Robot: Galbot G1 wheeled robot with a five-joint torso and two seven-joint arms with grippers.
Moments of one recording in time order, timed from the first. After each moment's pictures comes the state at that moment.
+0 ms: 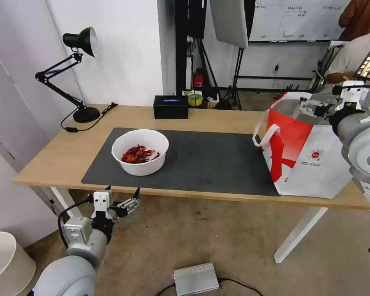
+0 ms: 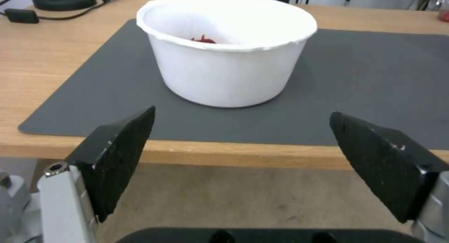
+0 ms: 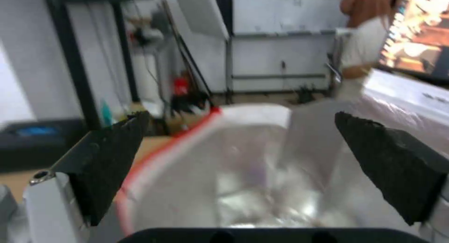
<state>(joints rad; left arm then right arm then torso) 1.56 -0.88 -0.40 -2.37 -0.67 0.31 -0.49 -0.69 0.48 0.34 2.14 1.32 -0.45 0.80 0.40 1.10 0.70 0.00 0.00</state>
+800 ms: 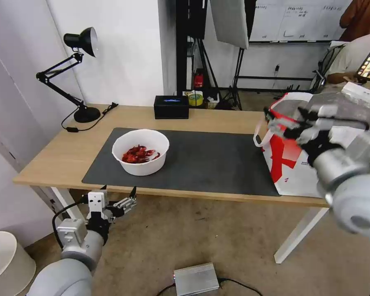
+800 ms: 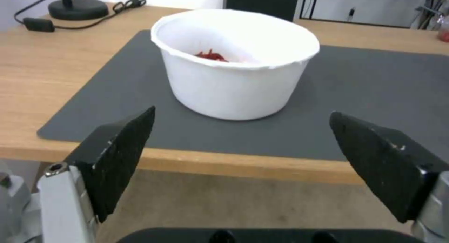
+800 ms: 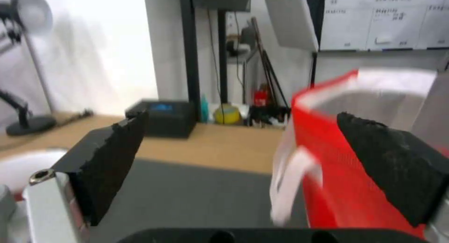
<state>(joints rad) 1.60 -0.90 -0.44 -2.40 -0.67 0.28 -0.49 -1.16 0.56 0.47 2.36 1.06 -0.25 0.55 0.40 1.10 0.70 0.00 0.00</state>
